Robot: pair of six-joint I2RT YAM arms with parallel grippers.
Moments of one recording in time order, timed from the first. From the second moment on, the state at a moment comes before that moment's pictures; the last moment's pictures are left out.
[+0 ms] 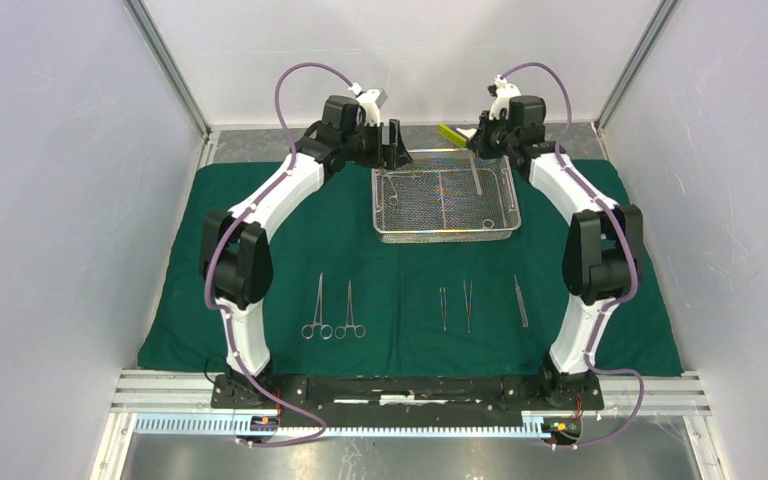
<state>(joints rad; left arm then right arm) -0.43 1.94 1.70 -0.31 0.35 -0.27 0.16 1.94 1.56 -0.12 -0.28 0.14</state>
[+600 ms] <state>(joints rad) -0.43 1.82 1.64 -0.42 0.24 -0.21 0.11 1.41 1.15 -0.32 -0.17 0.02</state>
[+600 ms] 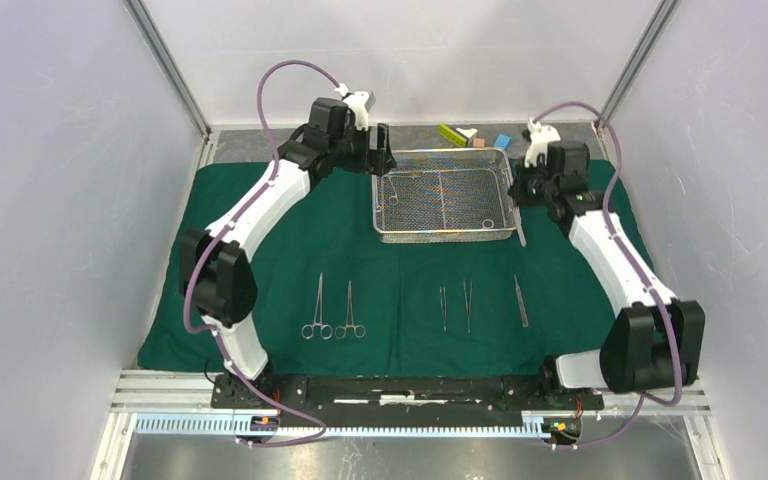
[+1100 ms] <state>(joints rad) -0.43 1.72 1.50 -0.42 0.13 -0.15 -0.02 1.17 0.72 -0.40 -0.14 -0.03</state>
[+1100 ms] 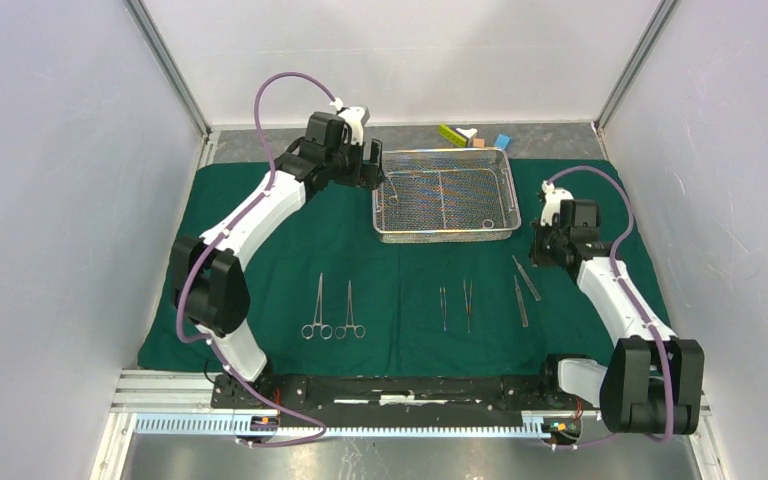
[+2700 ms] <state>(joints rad) -0.43 1.70 1.47 -0.39 0.13 -0.15 -0.02 1.47 0.68 -0.21 -0.31 -0.43</state>
